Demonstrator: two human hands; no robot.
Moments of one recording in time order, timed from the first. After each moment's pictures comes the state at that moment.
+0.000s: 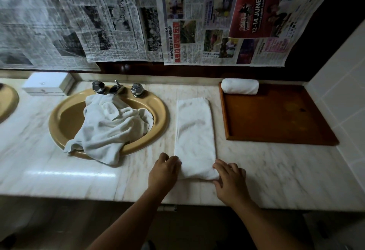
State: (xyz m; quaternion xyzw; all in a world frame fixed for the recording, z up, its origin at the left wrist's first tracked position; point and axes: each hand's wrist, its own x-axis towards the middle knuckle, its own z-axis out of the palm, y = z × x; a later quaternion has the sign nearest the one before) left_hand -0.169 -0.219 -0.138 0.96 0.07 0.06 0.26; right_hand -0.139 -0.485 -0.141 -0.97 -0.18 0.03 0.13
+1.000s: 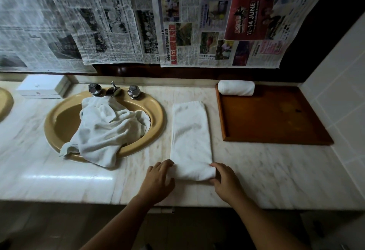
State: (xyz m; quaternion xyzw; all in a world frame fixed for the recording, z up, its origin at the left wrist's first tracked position) left_hand -0.185 -0.197 -0.140 0.96 -0.04 0.00 0.26; right_hand -0.129 -0.481 -0.148 -0.92 -0.09 0.14 0.35
